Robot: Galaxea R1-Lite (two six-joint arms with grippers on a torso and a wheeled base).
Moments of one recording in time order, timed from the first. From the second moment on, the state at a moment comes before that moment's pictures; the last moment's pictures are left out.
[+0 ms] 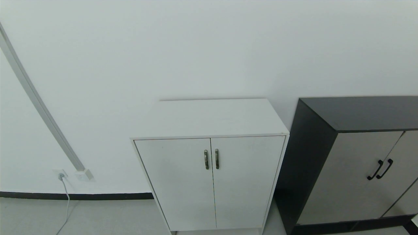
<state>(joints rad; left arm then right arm) 0.00 0.00 0.00 0.00 -0.01 0.01 0.20 0.18 0.00 0.00 -0.06 0.00</state>
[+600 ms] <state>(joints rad) 0.00 0.00 0.00 0.00 -0.01 0.01 0.00 0.10 0.00 0.00 -0.06 -0.01</state>
